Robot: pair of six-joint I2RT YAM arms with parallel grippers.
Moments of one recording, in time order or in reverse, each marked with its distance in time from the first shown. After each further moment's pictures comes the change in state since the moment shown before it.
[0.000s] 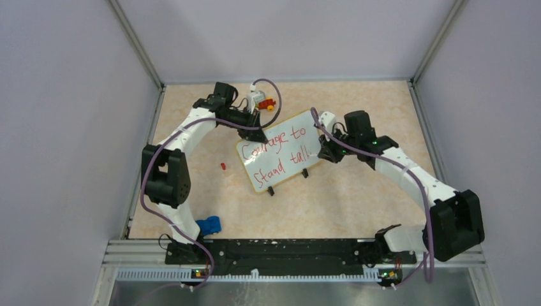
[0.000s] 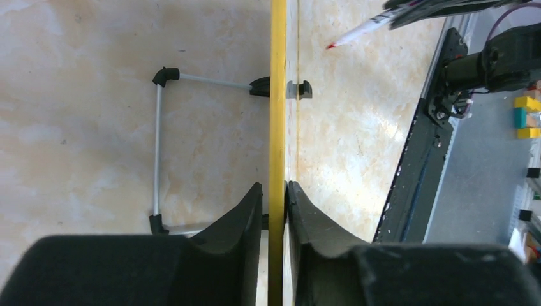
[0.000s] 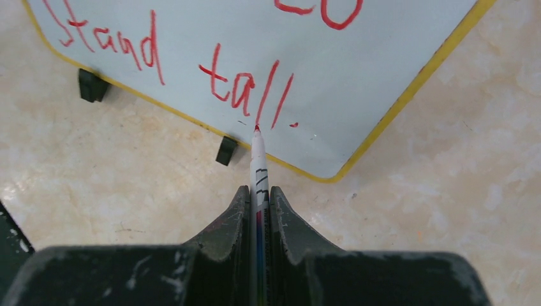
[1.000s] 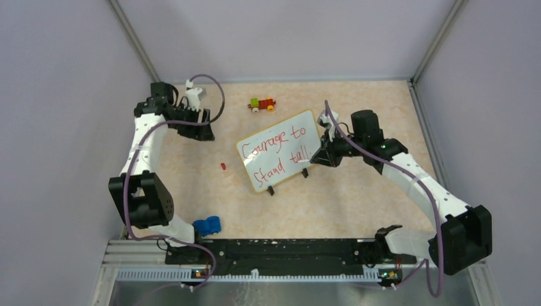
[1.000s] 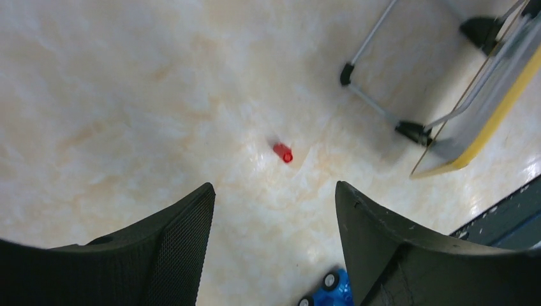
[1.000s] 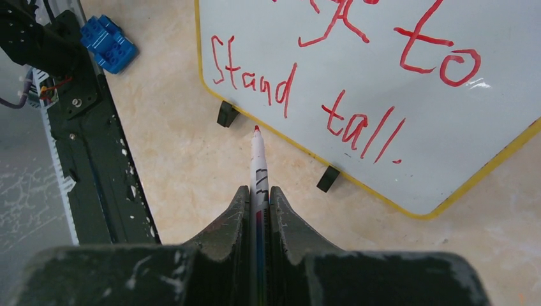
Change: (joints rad) left arm 0.395 -0.221 0.034 -0.240 -0.374 0.095; right arm 0.000 -0.122 0.017 -0.043 -0.317 0.142
